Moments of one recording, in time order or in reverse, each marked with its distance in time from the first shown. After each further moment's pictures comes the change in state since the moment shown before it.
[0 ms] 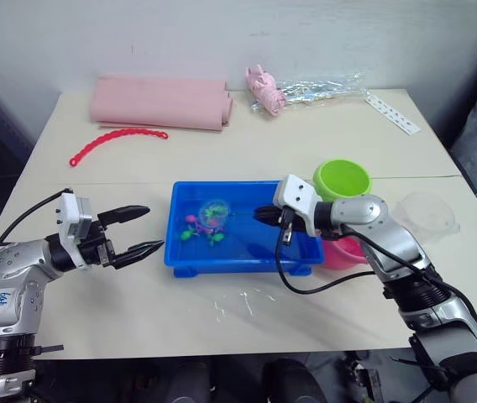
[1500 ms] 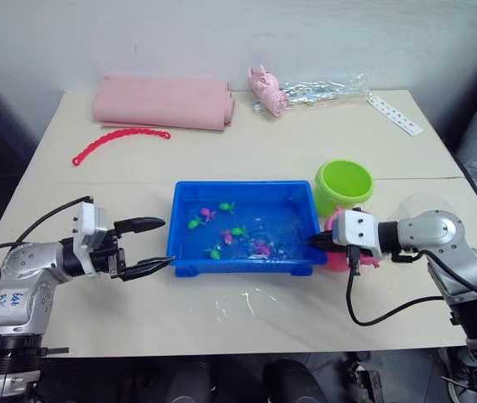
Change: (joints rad) left arm -0.011 0.007 -0.077 -0.003 0.011 -0.039 -0.097; right arm 0.212 -0.253 -0.166 0.008 -0.019 -0.301 0.293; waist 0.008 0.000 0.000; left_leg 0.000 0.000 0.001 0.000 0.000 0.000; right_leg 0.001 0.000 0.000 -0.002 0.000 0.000
